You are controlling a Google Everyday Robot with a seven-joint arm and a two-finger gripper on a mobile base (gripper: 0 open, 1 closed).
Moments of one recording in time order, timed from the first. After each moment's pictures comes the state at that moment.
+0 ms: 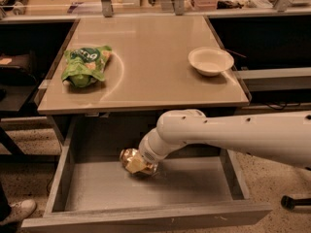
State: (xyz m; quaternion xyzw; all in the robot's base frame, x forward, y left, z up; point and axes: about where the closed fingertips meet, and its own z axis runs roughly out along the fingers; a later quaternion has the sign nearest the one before) arm 0.506 0.058 0.603 -0.51 0.81 0.19 0.21
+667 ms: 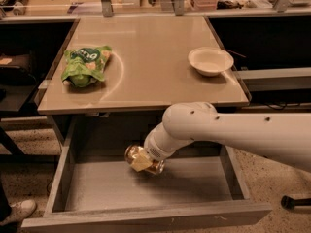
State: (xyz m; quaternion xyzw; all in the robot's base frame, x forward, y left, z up) arm 0.496 0.036 0.636 -0.50 0.83 0.17 0.20
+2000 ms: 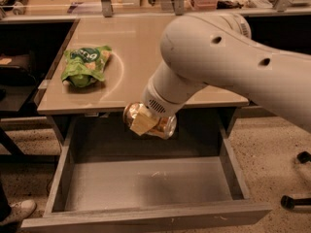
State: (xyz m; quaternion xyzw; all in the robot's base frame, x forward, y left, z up) arm 0.485 0.012 0.838 -0.51 0.83 0.08 0.22
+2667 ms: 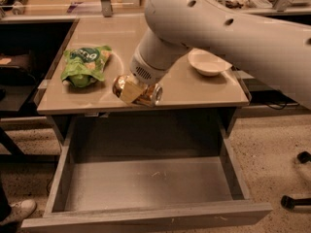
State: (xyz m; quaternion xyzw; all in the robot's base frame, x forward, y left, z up) arm 0.560 0.041 0.866 -0.52 0.81 0.08 0.25
